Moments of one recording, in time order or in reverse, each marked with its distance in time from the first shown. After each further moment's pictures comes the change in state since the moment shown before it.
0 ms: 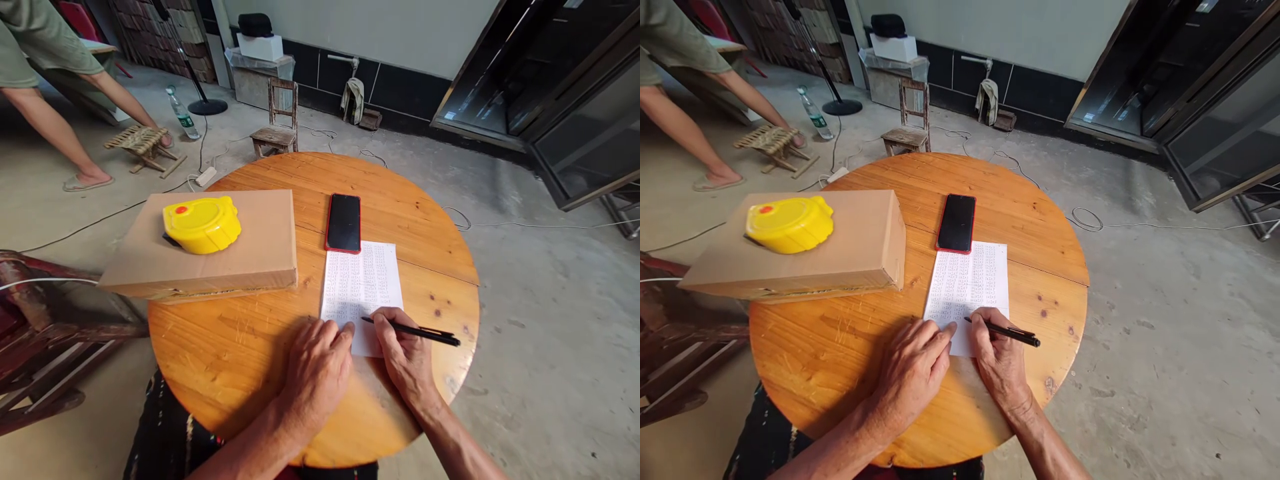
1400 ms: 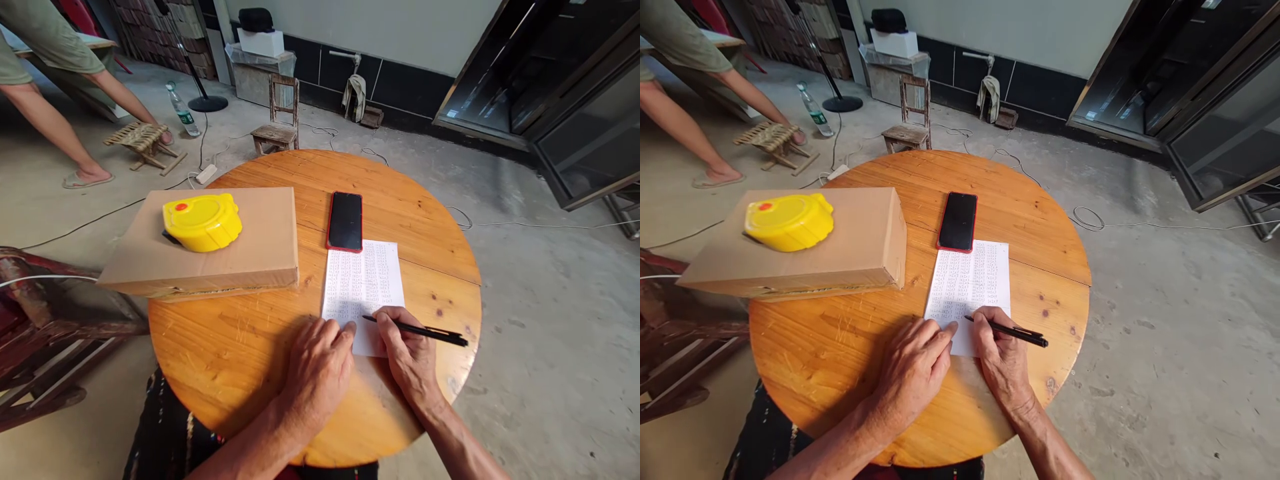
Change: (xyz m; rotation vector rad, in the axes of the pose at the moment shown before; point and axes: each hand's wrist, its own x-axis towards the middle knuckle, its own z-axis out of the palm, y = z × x) left_hand 0.000 -0.001 0.000 0.005 -0.003 0.002; right_hand 0.002 -0.002 -0.003 0.027 0.017 0.067
